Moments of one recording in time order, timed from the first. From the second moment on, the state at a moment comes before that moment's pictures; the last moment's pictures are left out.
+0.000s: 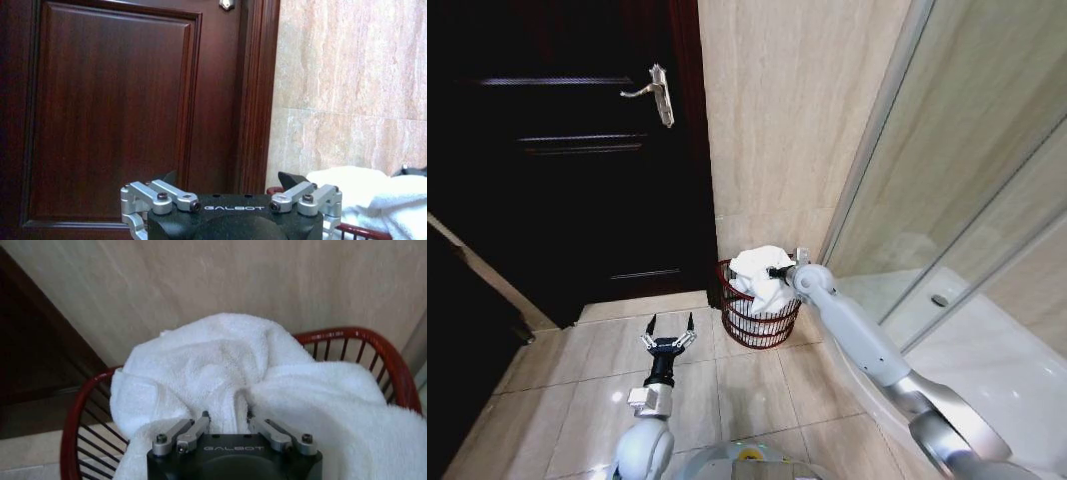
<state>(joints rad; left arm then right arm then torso) 1.69 -1.40 -0.46 -2.06 -0.15 -0.27 -0.19 -0.48 1.18 -0.11 1.48 1.19 -0.73 0.56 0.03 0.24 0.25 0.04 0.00</state>
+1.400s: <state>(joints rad) 1.67 -1.42 -0.44 -2.04 -0.15 -0.30 -0.20 -0.48 1.32 -0.09 1.31 0.98 -0.67 0.47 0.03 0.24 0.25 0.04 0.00</state>
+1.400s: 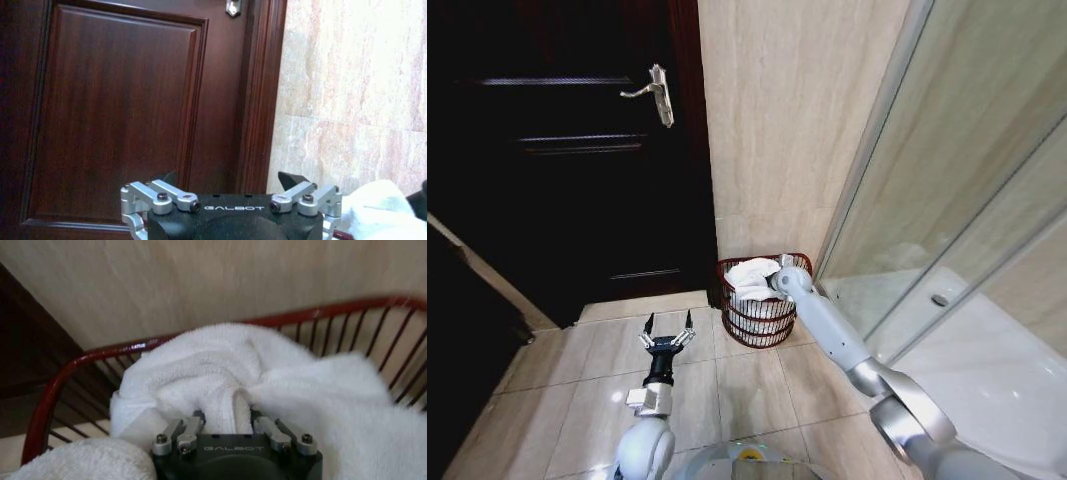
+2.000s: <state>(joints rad) 1.69 -1.43 -0.42 -2.04 -0.13 -0.31 -0.20 -0.61 1.15 0.00 1.71 0.97 -0.66 0.49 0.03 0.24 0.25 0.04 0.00</state>
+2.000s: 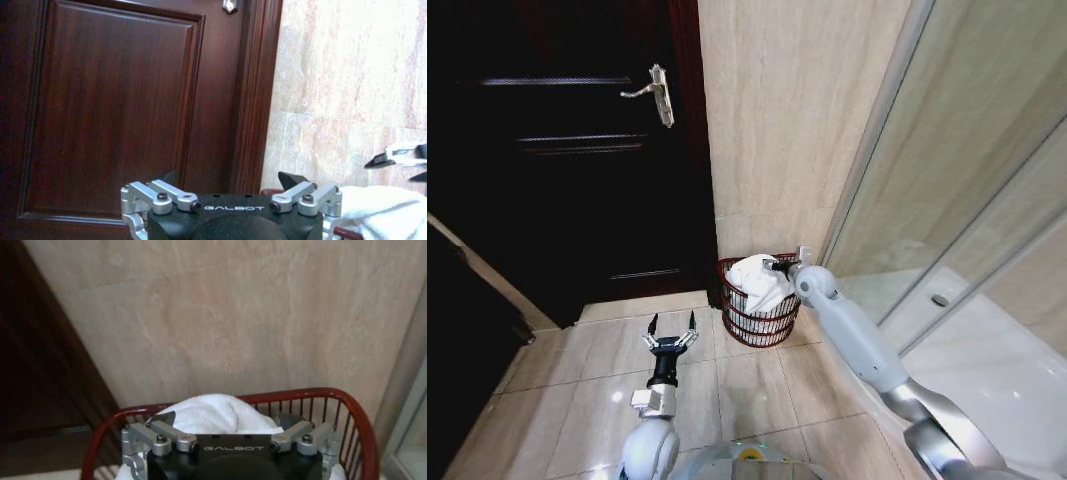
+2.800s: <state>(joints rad) 1.69 -1.41 -0.42 -2.05 -0.14 -0.30 -0.20 -1.02 1.08 0.15 2.06 0.73 -0.60 0.46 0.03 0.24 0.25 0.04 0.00</state>
